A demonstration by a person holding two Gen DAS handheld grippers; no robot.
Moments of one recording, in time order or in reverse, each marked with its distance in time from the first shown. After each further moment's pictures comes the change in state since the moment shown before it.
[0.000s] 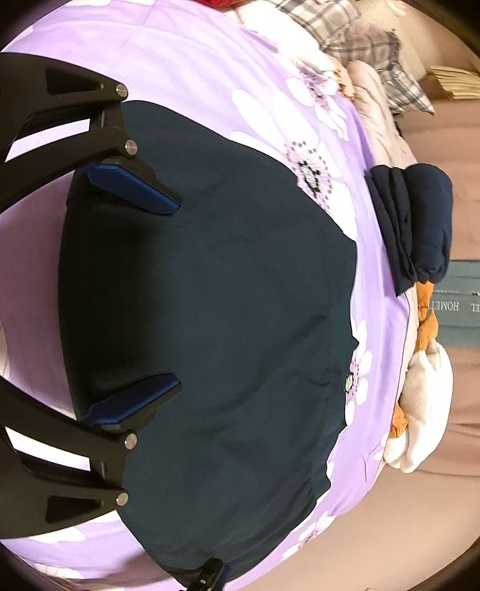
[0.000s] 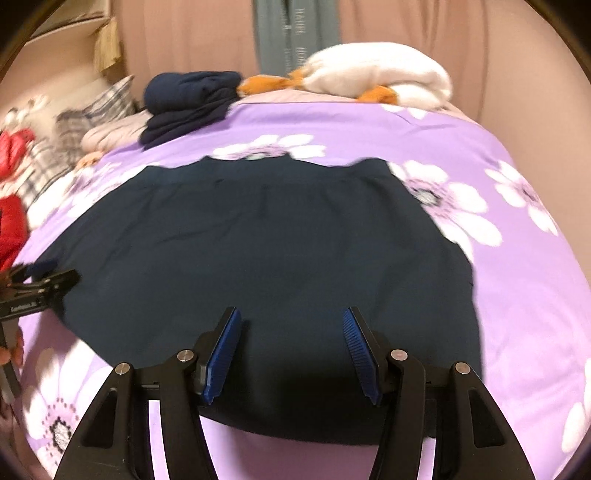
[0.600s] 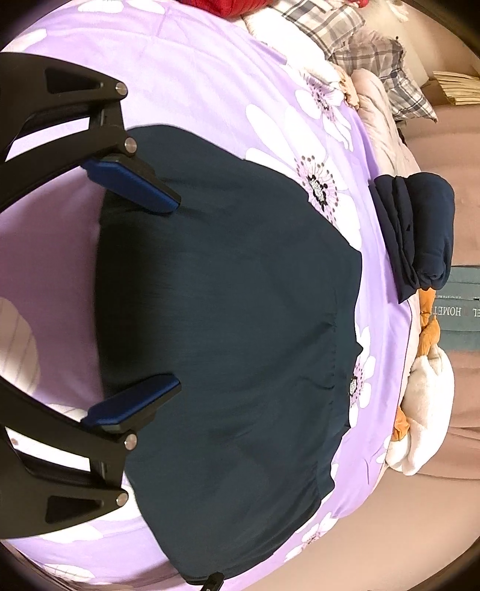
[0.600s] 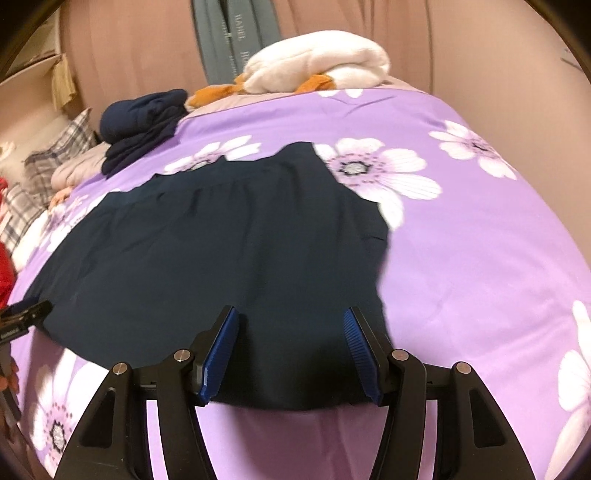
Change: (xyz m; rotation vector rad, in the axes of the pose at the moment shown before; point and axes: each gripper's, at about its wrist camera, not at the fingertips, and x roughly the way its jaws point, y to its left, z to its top) left arm -0.019 0.001 -0.011 0.013 0.013 0.035; right arm -0.021 -0.051 -0.022 0.165 0.006 -0.063
